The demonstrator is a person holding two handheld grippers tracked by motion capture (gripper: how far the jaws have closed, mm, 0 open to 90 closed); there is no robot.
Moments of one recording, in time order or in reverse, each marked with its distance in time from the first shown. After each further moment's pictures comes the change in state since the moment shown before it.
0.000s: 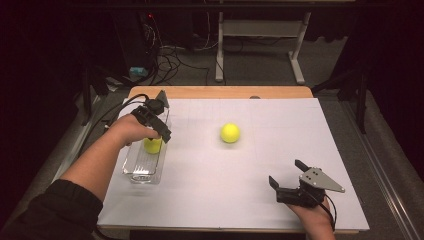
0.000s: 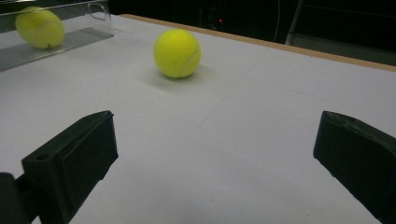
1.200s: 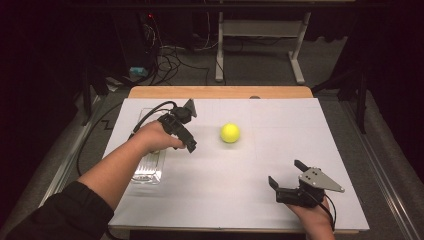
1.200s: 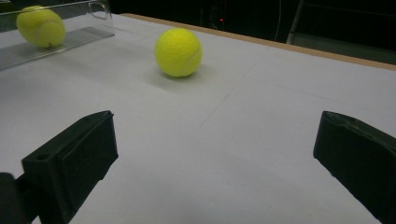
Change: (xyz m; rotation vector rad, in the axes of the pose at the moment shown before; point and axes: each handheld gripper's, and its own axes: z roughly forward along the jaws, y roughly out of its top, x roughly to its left) left arm -0.073 0.020 0.006 -0.017 -0.059 0.138; right arm 0.001 0.000 0.001 0.002 0.003 0.001
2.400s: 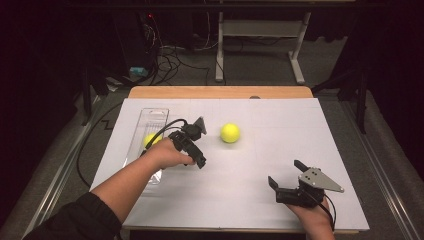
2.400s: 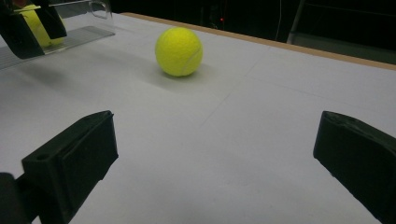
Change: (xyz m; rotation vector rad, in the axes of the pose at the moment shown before) left arm -0.025 -0.004 0.052 0.019 -0.064 0.022; right arm 0.000 0.000 0.000 0.004 0.003 -0.002
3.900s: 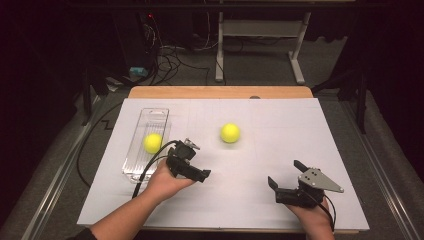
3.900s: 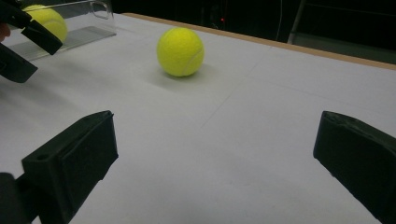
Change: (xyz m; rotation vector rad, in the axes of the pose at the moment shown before) left arm -0.025 -0.063 0.031 -0.527 0.005 0.017; right arm 0.001 0.000 0.000 0.000 0.000 -0.001
